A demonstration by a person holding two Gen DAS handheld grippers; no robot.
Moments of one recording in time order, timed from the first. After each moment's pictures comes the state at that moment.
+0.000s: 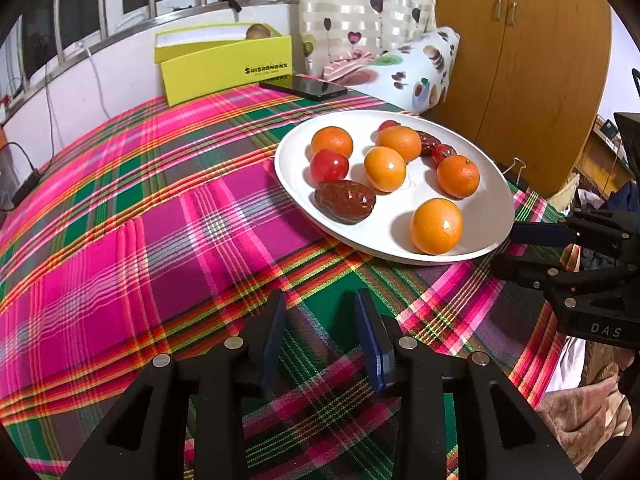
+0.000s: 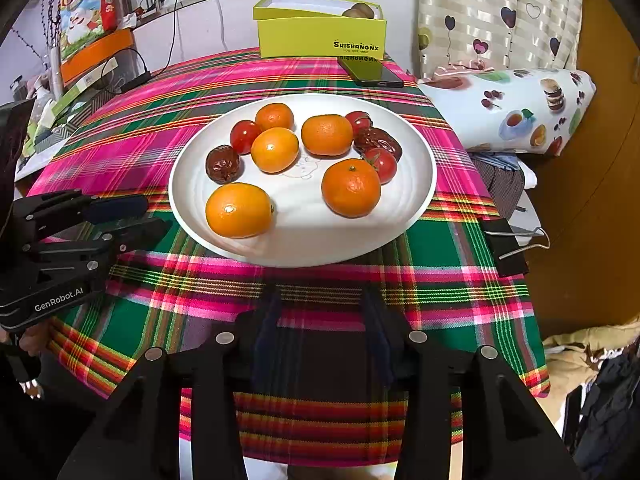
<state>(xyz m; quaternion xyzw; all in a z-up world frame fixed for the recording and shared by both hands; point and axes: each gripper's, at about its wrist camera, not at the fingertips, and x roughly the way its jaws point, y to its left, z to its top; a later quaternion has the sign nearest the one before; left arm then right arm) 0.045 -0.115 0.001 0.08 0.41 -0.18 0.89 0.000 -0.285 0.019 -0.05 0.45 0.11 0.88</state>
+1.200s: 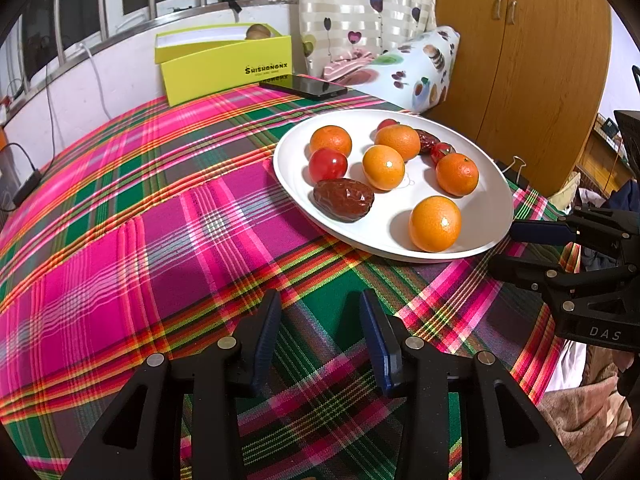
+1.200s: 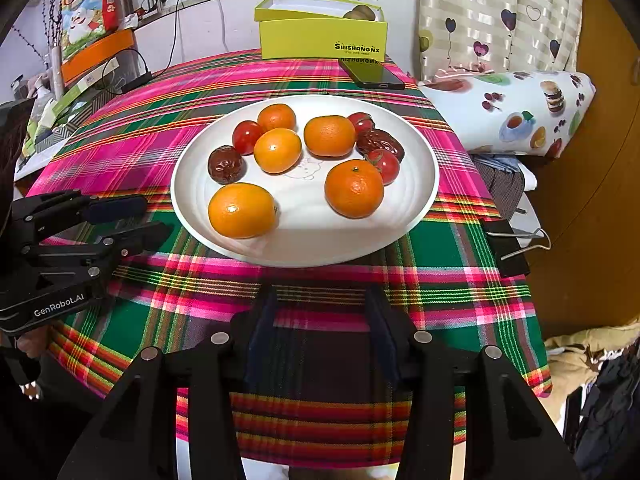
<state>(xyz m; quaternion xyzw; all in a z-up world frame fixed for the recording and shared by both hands) 0.046 -0.113 0.001 0.08 0.41 -0.18 0.89 -0.001 -0.284 0.018 -0.05 0.45 0.11 0.88</state>
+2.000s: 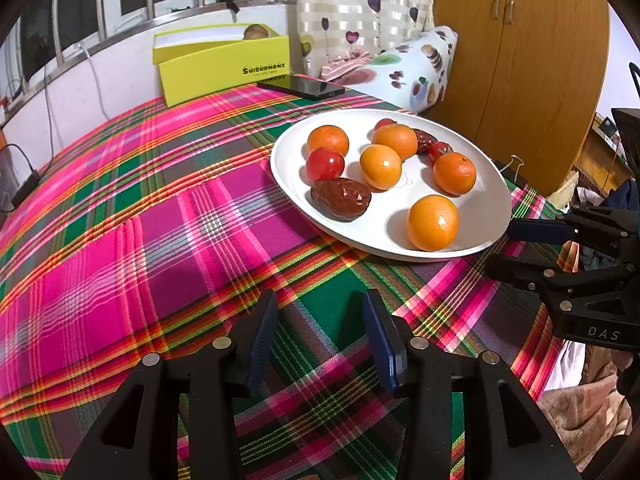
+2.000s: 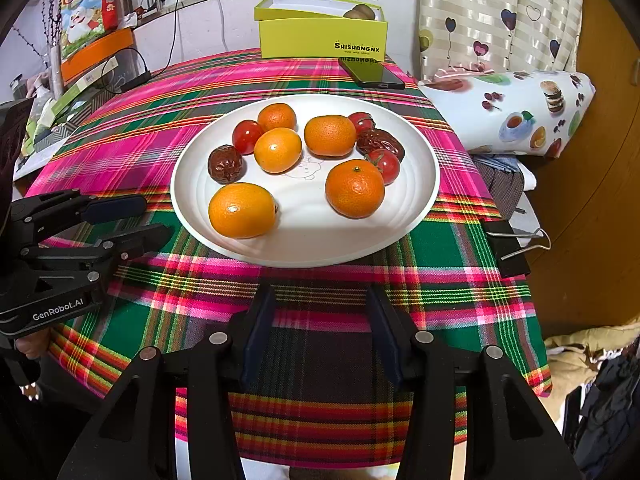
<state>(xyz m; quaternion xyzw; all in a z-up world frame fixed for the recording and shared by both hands) 0.044 -0.114 0.001 0.08 0.41 -0.18 0.89 -0.001 -0.284 0.019 -0.05 0.45 0.11 0.88</state>
